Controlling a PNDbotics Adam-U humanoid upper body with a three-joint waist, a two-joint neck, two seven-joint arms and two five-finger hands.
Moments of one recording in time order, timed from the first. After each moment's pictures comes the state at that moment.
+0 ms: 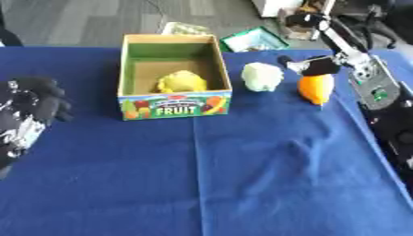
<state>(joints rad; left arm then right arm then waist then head) -0.32 0.32 -0.03 -1.93 0.20 0.08 -0.18 -0.94 -0.51 -0.07 -0.84 0.52 -0.55 0.14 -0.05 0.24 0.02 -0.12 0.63</state>
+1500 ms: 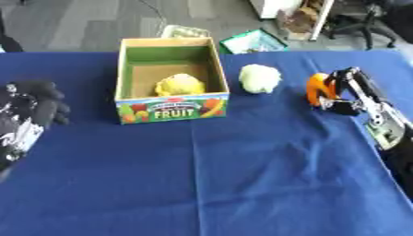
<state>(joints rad) -0.32 0.32 -0.03 -1.93 0.20 0.08 -0.18 -0.90 -0.51 -0.11 -0.57 0.77 -0.50 -0.30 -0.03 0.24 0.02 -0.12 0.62</state>
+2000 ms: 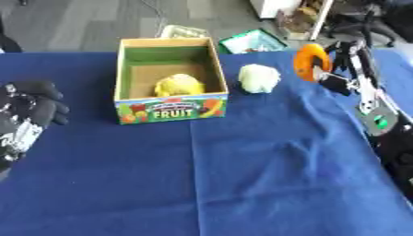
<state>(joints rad) -0.32 0.32 -0.03 -1.93 0.20 0.08 -0.18 -0.97 -0.46 -0.07 -0.73 0.59 -0.54 -0.30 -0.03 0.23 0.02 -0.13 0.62</state>
